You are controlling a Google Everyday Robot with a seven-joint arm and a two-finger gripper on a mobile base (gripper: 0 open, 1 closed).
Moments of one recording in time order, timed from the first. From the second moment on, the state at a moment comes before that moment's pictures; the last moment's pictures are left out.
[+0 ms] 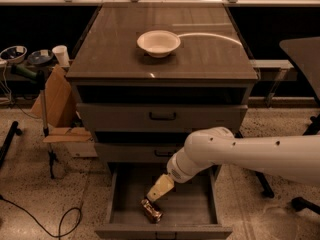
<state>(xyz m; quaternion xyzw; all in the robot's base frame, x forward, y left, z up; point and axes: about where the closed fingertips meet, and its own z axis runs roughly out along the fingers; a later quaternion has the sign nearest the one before) 0.476 -0.025 0.547 -0.42 0.88 0.17 0.14</state>
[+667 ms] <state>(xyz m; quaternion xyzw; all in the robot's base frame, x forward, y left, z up) 0.466 0.003 0.449 -0.40 0.86 0.23 0.21</state>
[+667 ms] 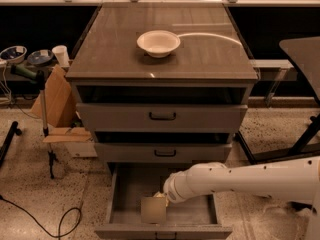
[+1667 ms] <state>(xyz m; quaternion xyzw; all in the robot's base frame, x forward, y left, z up) 0.487 0.031 0.346 -0.38 0.86 0.25 0.25</state>
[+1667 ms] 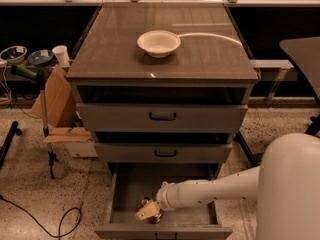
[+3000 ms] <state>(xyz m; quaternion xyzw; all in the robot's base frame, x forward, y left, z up) 0.501 0.021 0.257 -0.32 0.91 0.23 0.13</state>
